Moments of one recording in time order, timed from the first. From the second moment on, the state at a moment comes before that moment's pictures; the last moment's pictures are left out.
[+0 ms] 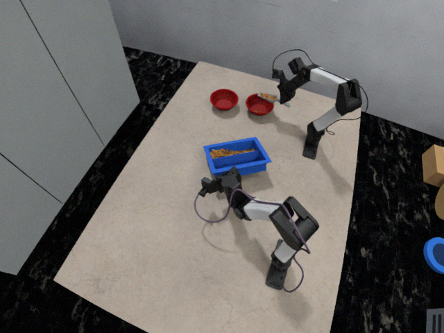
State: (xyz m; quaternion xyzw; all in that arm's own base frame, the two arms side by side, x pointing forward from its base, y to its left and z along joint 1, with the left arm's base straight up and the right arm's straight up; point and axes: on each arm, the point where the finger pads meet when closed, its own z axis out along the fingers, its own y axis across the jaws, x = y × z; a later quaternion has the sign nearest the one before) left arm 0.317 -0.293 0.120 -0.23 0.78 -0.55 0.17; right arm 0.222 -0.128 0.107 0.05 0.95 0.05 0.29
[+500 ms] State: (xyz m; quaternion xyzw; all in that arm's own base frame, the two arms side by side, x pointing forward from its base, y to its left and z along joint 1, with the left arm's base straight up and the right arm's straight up) left arm 0.317 -0.293 0.120 -0.23 0.78 -0.55 0.17; right arm 0.224 -0.128 0.111 0.05 0.96 0.02 0.27
